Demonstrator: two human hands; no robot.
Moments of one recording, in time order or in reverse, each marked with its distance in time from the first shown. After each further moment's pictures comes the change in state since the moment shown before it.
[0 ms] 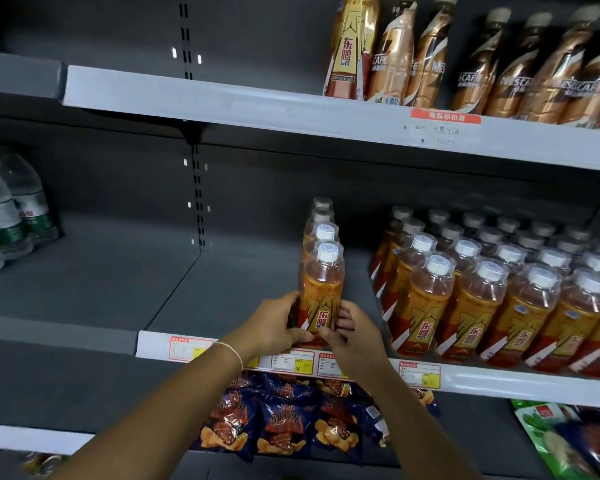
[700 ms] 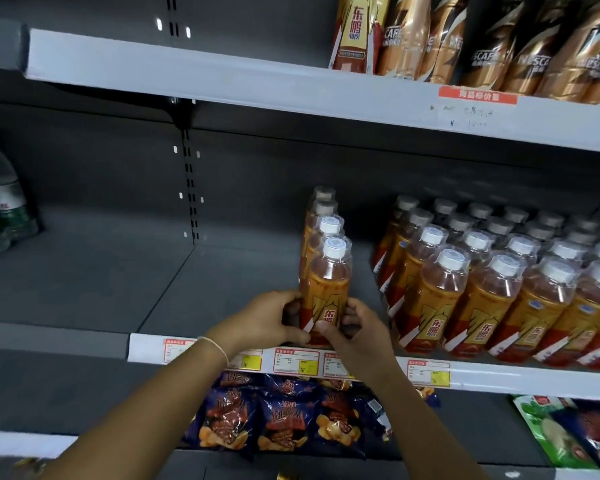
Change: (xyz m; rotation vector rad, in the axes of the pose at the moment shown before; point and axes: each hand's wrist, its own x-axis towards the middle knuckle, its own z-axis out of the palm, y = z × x) left_hand 0.004 -0.012 -0.018 -0.083 -0.145 0.062; right_hand 0.003 0.003 0.005 -0.097 0.092 0.001
